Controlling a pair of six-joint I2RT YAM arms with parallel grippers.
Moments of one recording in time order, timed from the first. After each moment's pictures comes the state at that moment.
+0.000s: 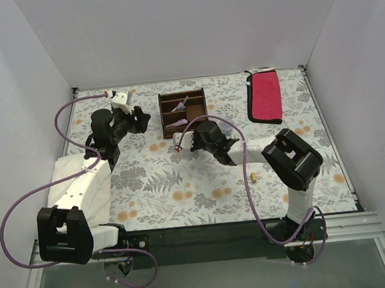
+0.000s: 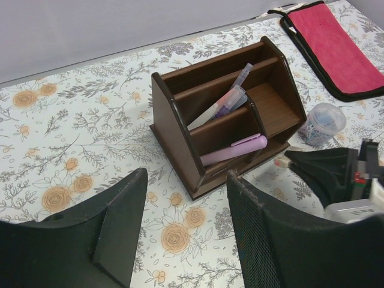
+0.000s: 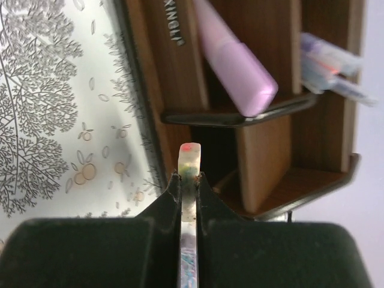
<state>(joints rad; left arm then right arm) -0.16 1.24 0.83 0.23 0.33 -0.04 0.79 1.85 0.99 0.40 0.09 -1.00</state>
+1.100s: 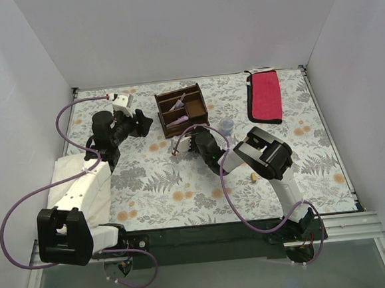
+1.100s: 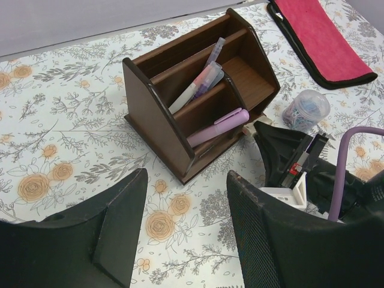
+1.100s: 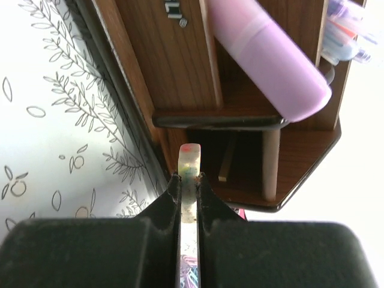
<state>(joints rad) -0.16 1.23 0.81 0.19 0.37 -0.07 0.82 2.17 0.99 0.92 0.38 -1.21</state>
